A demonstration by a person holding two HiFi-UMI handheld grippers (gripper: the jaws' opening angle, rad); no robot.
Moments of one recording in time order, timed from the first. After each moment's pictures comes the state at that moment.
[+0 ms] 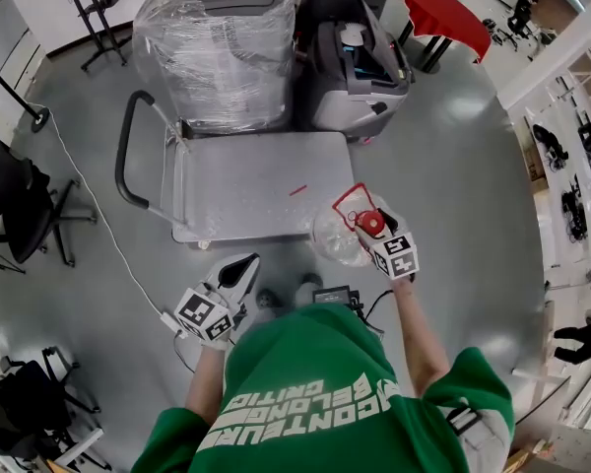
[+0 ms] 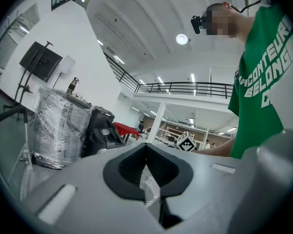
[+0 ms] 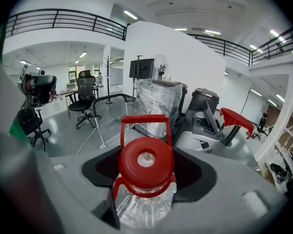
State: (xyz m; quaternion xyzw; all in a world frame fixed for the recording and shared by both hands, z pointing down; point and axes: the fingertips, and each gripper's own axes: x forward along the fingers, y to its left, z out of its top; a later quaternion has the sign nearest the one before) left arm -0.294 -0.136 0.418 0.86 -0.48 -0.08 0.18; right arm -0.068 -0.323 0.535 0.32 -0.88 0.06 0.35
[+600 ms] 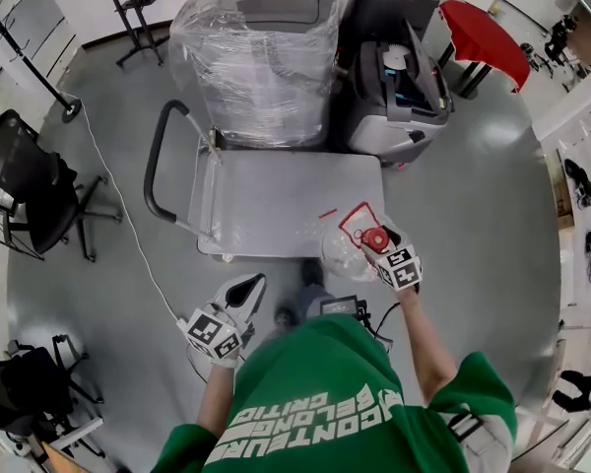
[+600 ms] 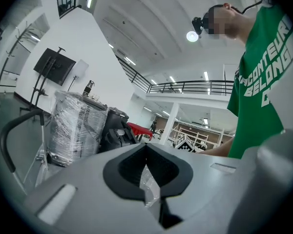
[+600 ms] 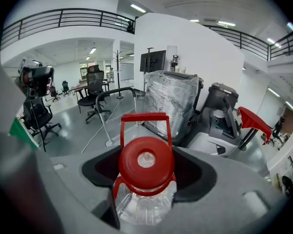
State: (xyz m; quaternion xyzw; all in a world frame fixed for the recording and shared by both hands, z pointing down) left arm -0.352 -0.164 0.426 0.81 -0.54 -0.08 0.20; right arm -0.145 -0.378 0.582 0.24 -0.89 0.06 0.39
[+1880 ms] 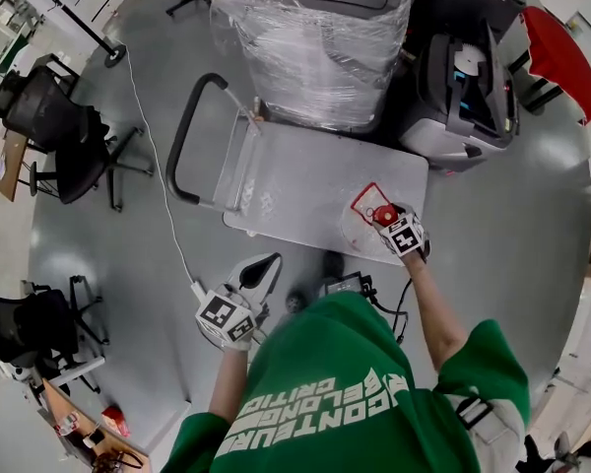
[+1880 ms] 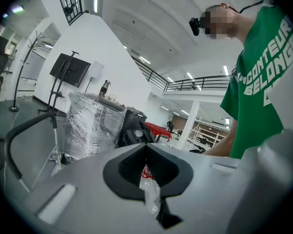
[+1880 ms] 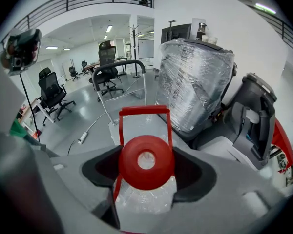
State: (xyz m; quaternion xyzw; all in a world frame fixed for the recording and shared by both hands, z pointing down) left arm -0.393 -0.267 0.429 0.75 -0.63 -0.06 0.22; right arm -0.244 -0.504 0.696 0.09 -0.86 0.05 0.50
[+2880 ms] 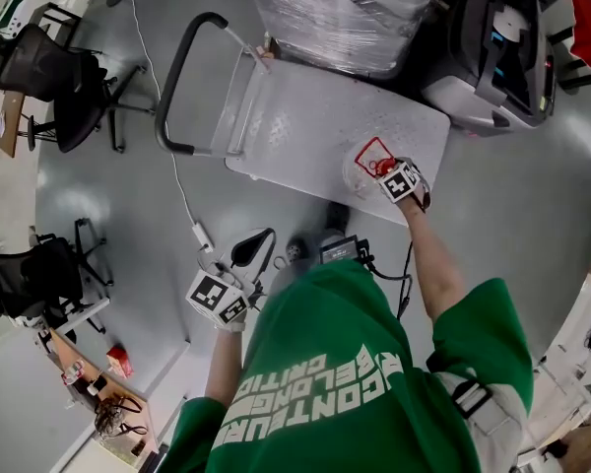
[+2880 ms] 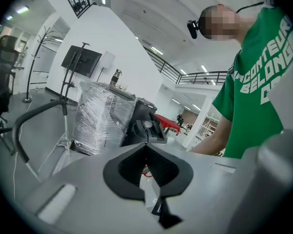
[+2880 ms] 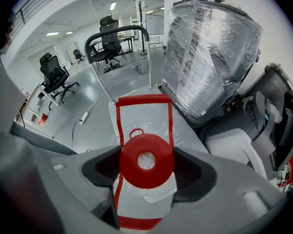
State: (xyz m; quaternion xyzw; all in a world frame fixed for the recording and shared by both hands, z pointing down) left arm -0.391 -0.278 0.448 0.69 -0.66 -0.03 0.29; right arm -0.258 -0.538 0.826 0.03 -0.80 0.04 0.60
